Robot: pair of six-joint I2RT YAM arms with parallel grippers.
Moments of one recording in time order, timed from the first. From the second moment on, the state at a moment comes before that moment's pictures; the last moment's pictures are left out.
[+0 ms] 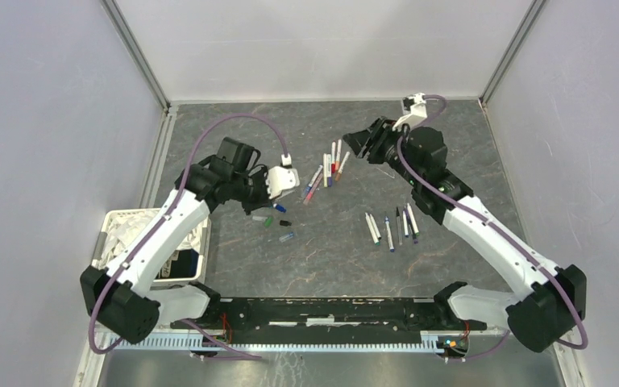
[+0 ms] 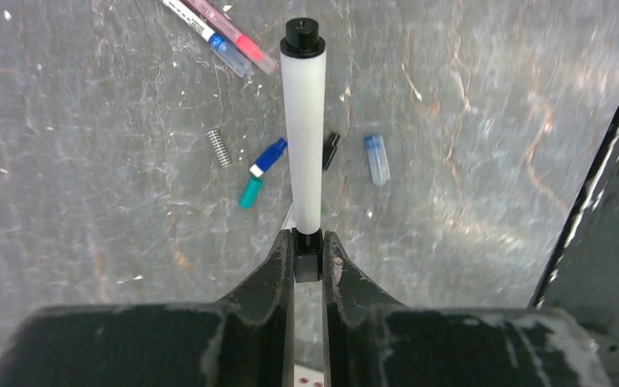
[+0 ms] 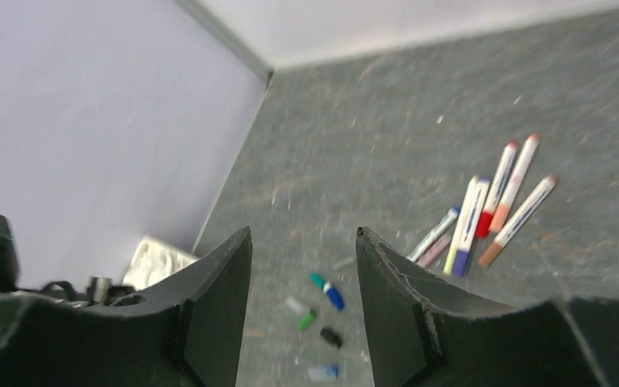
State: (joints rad) left arm -0.47 1.25 1.19 -0.89 0.40 0.75; right arm 0.58 1.17 1.01 0.10 0.07 0.65
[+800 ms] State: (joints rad) left arm -0.89 1.24 1.20 -1.10 0.06 1.06; right arm 0.68 1.43 0.87 0.16 -0.76 0.79
